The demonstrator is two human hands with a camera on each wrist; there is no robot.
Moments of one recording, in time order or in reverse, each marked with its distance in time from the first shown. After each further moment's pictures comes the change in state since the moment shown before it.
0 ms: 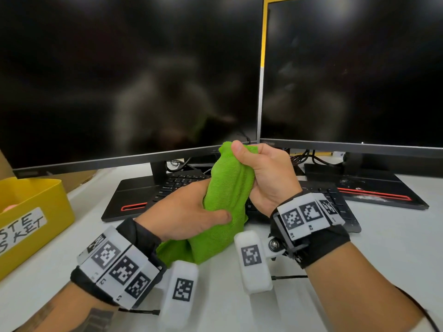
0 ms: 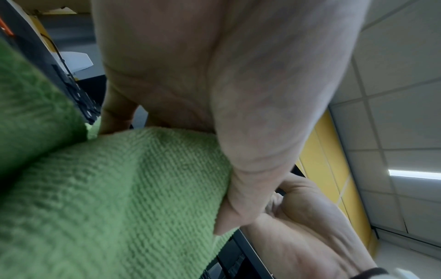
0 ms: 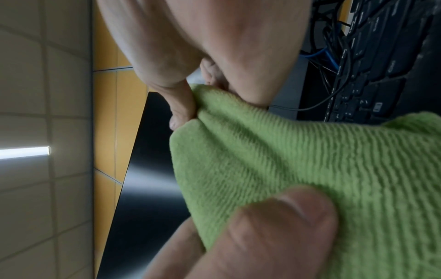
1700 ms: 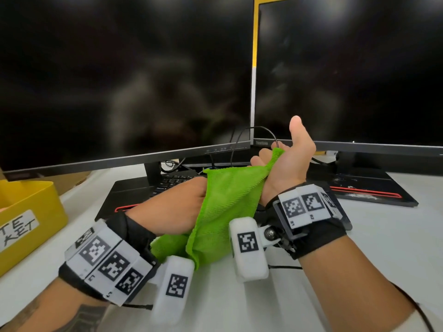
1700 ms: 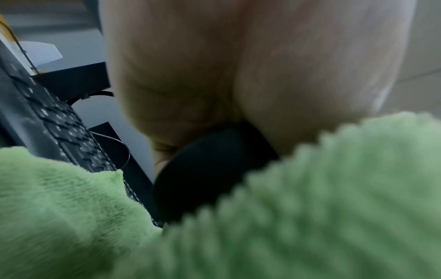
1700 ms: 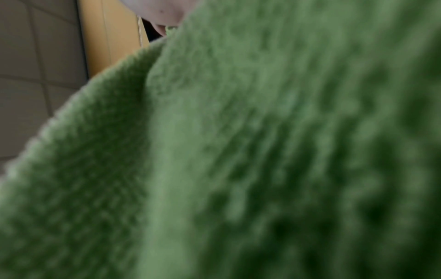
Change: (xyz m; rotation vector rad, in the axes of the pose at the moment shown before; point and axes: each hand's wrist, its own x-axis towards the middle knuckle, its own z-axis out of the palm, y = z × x) left_hand 0.002 0.014 0.001 -0.094 -0.124 0.521; right_hand 0.007 -0.024 -0.007 0.450 0.371 0.029
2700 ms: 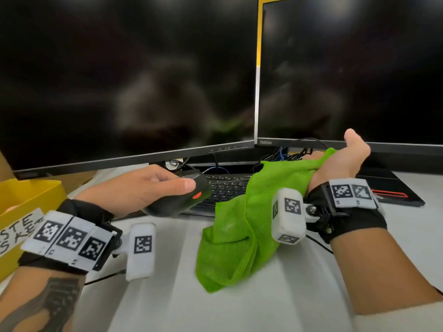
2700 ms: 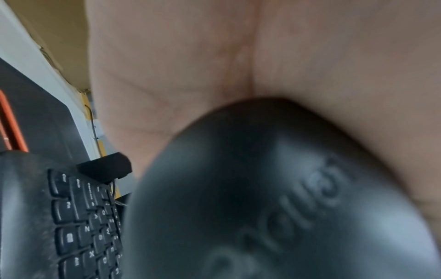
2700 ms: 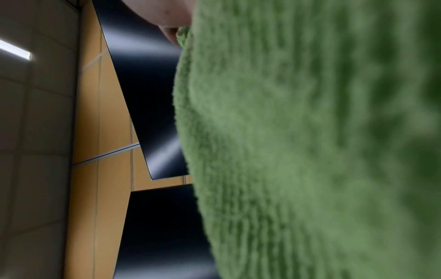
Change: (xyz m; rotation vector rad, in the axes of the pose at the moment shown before) left_hand -0.038 -0.007 -0.060 -0.143 0.110 -0.493; right_hand 0.033 -0.047 -0.030 0.072 0.350 -0.276
